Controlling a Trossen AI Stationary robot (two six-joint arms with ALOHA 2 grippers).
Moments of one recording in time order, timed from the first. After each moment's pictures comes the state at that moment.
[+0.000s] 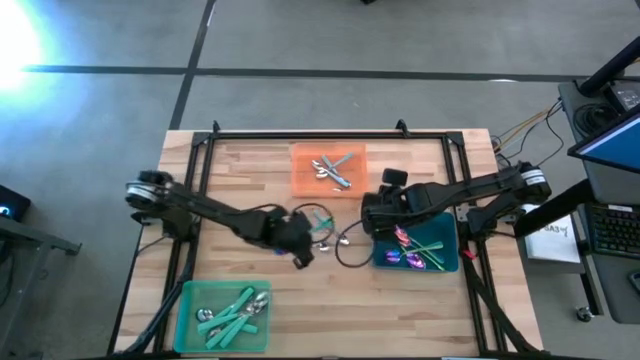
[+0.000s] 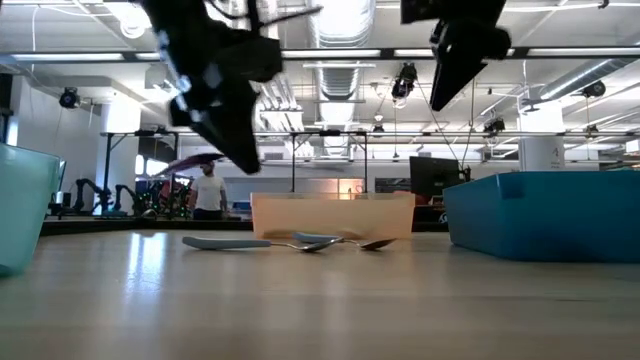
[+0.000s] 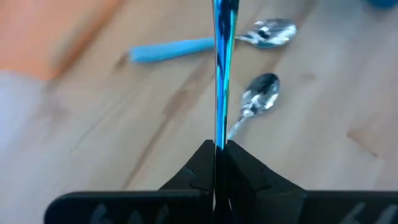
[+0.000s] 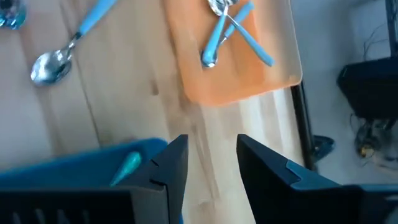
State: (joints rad) left arm -0.25 1.69 1.13 -0.61 -0.36 -0.77; right arm 0.16 1.55 1.36 -1.15 0.55 0.24
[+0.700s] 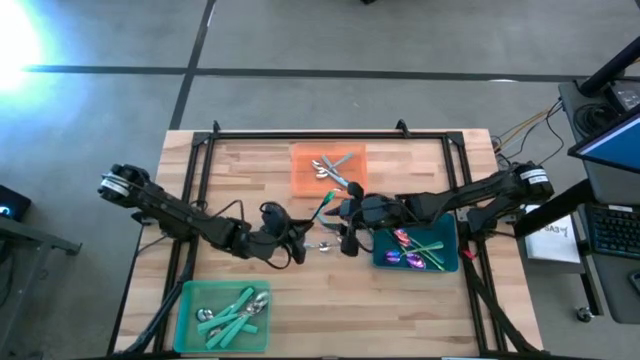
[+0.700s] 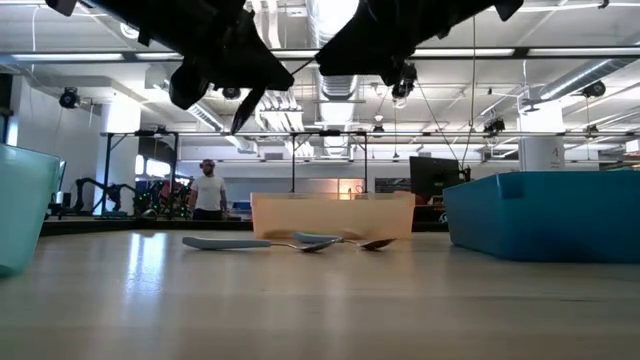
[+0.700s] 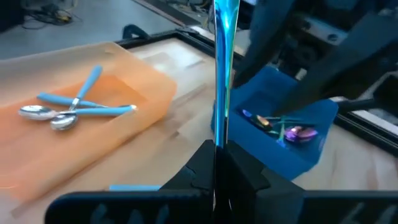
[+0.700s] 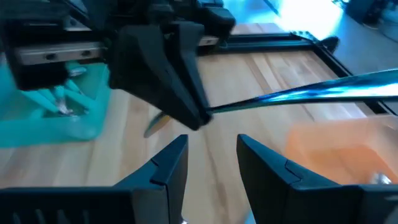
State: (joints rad) left arm -0.37 1.47 0.77 0.24 -0.80 -0.65; right arm 0.12 1.52 1.00 0.12 0.21 0.09
